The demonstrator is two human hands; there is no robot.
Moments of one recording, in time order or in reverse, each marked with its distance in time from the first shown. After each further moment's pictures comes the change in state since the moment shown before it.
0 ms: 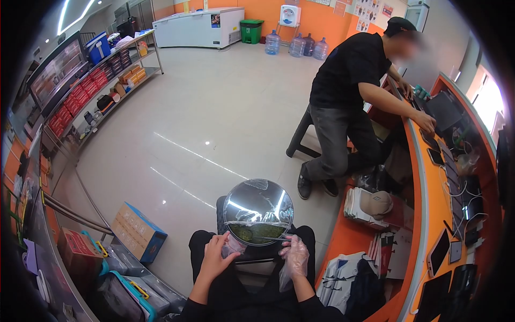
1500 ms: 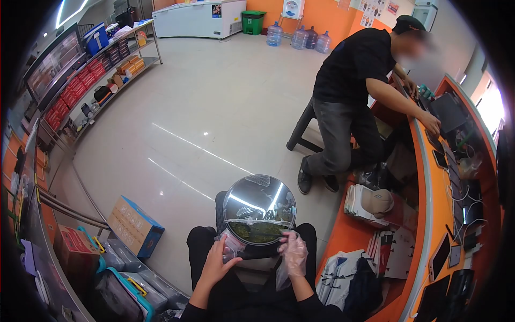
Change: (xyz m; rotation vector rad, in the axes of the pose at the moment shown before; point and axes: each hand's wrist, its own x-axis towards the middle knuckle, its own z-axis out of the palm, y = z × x) left_hand -0.015 -0.015 0.016 -0.186 -0.086 -0.154; right_hand -0.001 -0.008 0.019 -0.004 -0.035 -0.049
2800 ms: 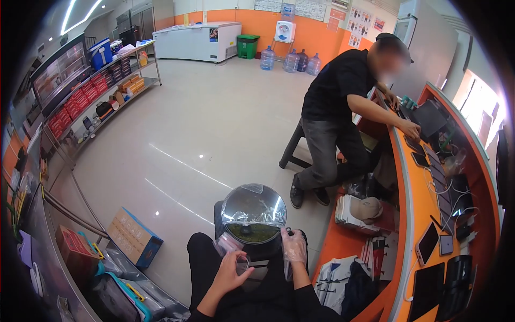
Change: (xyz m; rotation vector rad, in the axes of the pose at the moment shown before) left_hand -0.040 0.054 0.016 -0.097 0.040 0.261; right_hand 0.002 -0.031 -0.015 -0.828 0.254 -0.200
